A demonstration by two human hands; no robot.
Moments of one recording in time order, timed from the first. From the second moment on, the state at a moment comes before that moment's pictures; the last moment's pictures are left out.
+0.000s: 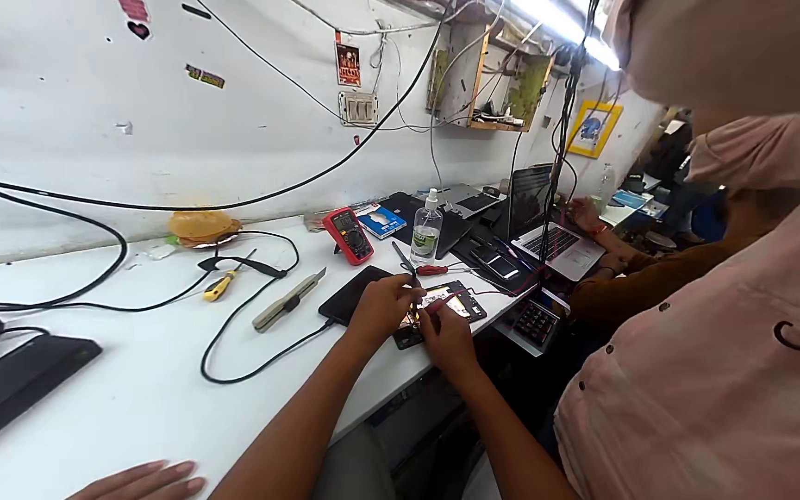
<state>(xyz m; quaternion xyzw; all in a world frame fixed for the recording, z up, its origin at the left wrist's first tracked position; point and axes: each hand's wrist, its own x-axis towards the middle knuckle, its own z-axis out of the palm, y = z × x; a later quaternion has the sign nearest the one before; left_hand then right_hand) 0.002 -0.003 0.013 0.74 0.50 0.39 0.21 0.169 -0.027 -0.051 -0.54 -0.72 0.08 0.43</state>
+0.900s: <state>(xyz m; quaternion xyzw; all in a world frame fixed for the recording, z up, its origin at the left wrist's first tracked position) 0.003 -0.004 0.012 0.74 0.51 0.39 0.20 0.170 -0.024 -0.055 -0.54 -0.71 0.09 0.43</state>
